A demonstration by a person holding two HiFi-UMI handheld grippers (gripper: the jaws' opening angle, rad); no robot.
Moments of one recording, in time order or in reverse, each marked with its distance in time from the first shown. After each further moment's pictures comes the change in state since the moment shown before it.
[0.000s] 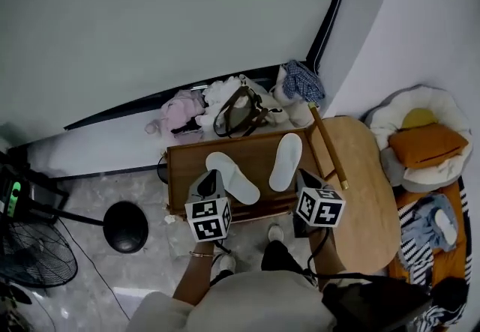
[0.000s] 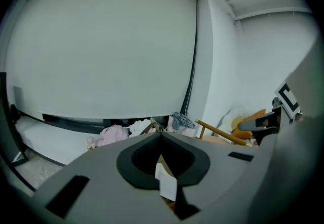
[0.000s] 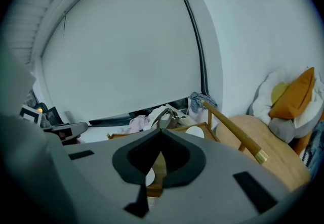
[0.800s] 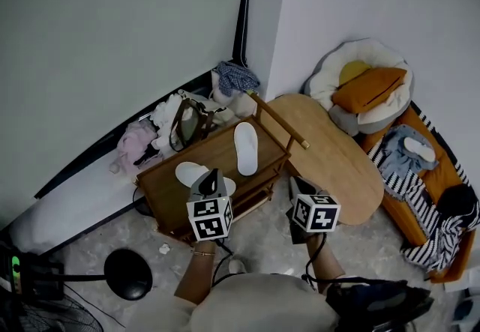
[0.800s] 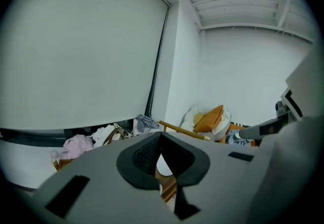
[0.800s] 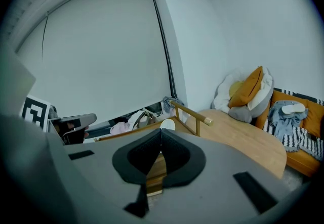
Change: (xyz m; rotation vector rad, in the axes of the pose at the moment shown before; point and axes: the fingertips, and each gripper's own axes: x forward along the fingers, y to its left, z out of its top) left arm -0.024 -0.079 0.003 0.153 -0.031 -0.415; right arm -0.129 0.000 -0.063 0.159 -0.118 -0.316
